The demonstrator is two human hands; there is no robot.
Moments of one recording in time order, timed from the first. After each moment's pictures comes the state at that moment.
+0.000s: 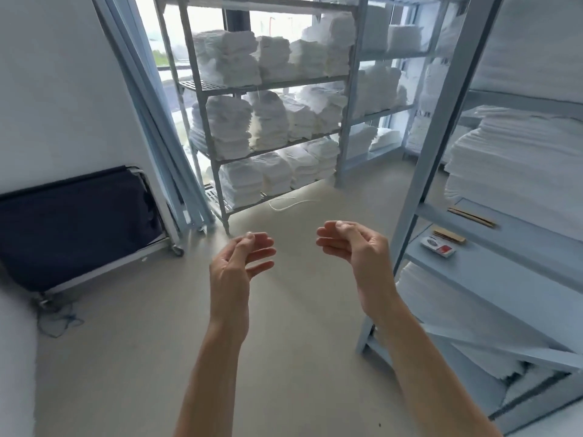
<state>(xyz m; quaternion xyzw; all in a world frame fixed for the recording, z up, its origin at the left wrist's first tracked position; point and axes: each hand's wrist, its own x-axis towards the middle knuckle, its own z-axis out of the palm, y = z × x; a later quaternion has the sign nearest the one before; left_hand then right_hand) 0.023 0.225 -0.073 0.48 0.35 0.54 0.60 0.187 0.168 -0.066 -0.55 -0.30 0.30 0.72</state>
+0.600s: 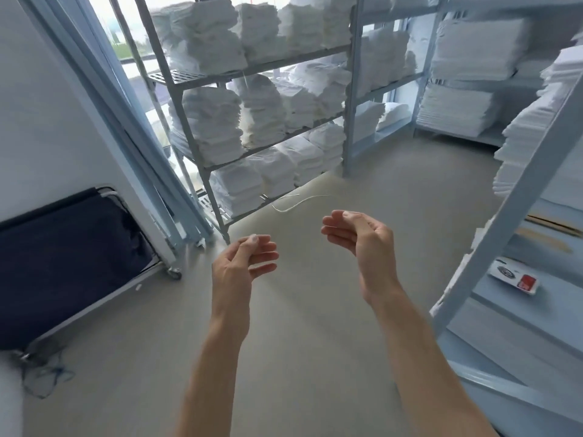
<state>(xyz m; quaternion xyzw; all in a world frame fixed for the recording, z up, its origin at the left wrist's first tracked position) 0.145 0.529 -0.113 0.51 0.38 0.48 0.61 0.312 0.469 -0.113 -0.53 -0.22 0.31 0.76</state>
